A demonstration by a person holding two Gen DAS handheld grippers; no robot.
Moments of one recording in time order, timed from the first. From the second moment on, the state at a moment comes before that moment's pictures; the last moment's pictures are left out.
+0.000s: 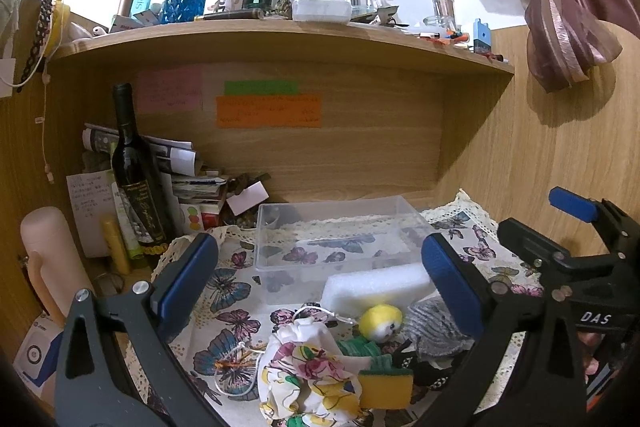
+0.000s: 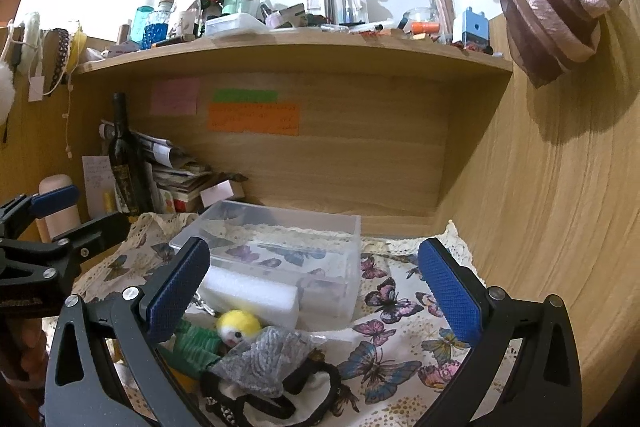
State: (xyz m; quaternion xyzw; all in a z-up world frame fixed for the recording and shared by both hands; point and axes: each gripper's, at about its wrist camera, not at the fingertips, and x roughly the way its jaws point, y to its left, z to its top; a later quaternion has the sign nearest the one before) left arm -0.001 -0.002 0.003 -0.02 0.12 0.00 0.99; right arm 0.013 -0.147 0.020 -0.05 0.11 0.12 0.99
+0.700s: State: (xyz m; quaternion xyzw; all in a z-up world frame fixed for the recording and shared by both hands) left arm -0.003 0.006 0.004 -0.02 0.11 0.02 0.99; right arm 0.010 -0.139 0.023 -0.05 0.10 0.12 0.99
